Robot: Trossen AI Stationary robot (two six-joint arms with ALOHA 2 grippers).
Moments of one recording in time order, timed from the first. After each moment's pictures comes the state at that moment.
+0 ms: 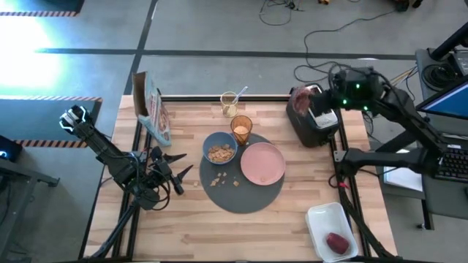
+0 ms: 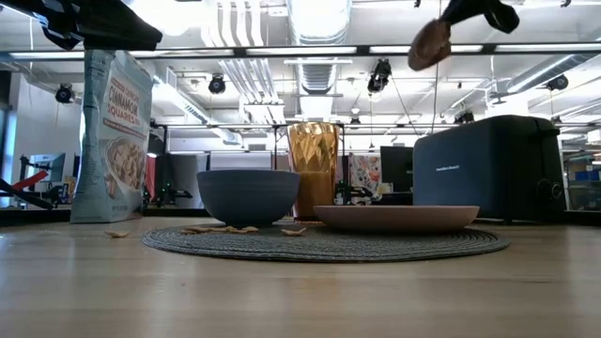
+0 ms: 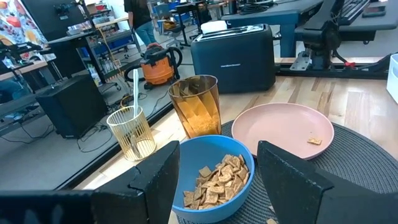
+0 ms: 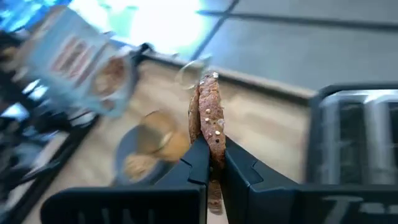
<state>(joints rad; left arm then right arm) -0.76 1.04 0.62 -0.34 -1.30 -0.59 -0.57 0.95 1.36 -0.98 -0.02 0.56</state>
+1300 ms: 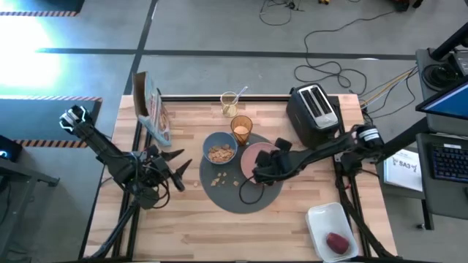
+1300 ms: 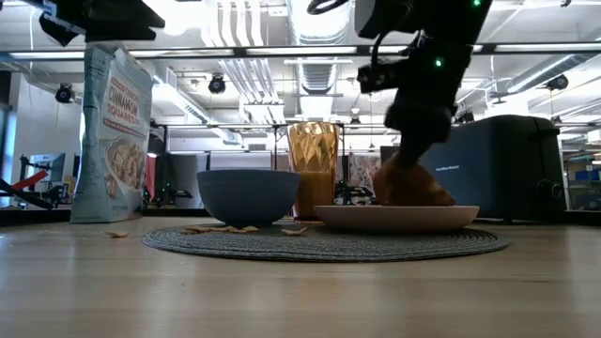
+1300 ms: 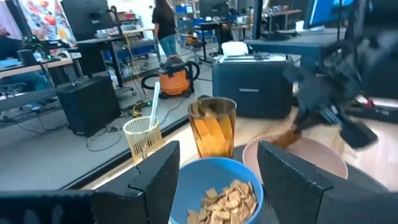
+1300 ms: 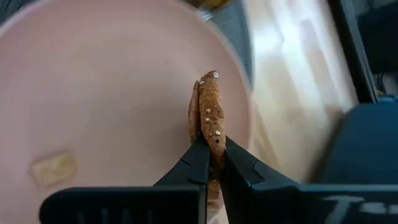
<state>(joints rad) -0.75 1.04 0.64 -0.32 -1.41 -0.67 0.21 1.76 1.22 -0.94 0.58 0.57</state>
